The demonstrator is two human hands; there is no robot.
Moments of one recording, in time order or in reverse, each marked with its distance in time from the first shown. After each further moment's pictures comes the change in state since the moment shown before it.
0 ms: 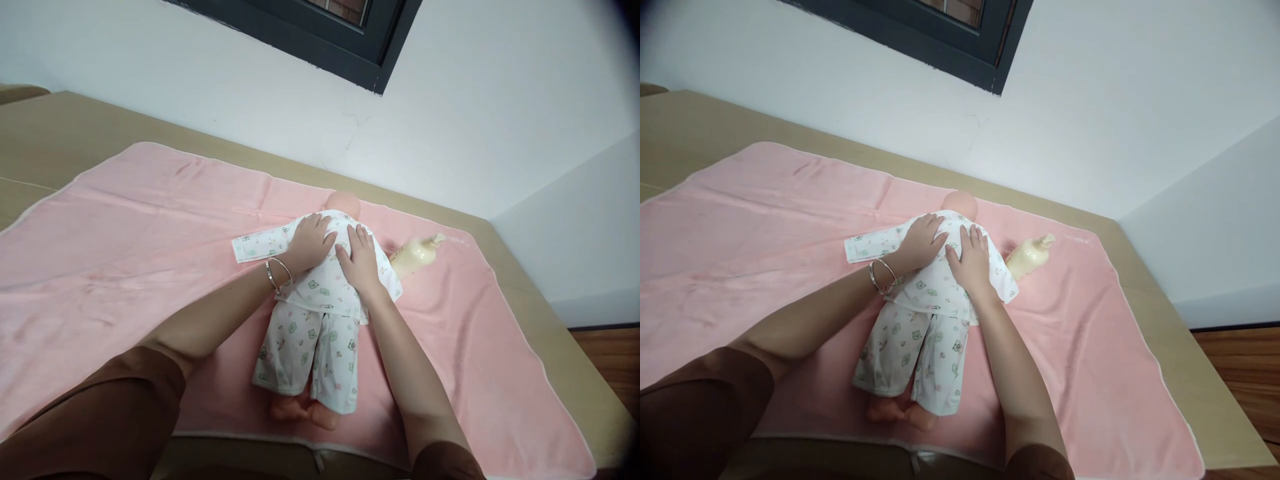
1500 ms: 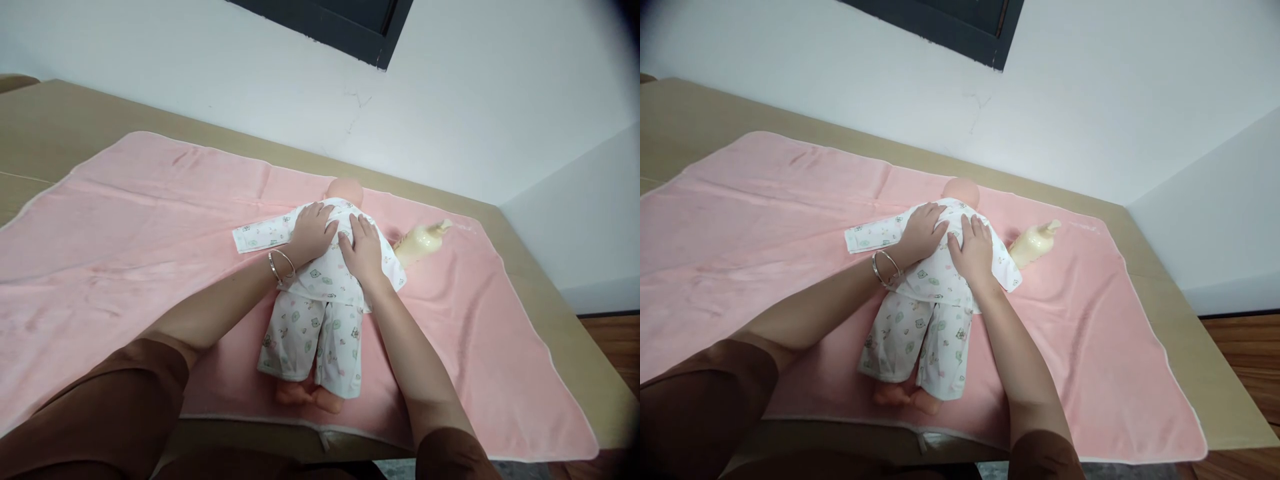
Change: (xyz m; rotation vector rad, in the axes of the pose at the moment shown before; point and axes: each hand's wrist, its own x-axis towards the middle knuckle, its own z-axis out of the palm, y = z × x) left_hand -0.002 0.007 -0.003 -0.033 -0.001 -0.065; right_hand -0.004 -0.005 0.001 -0.054 0.080 -0.004
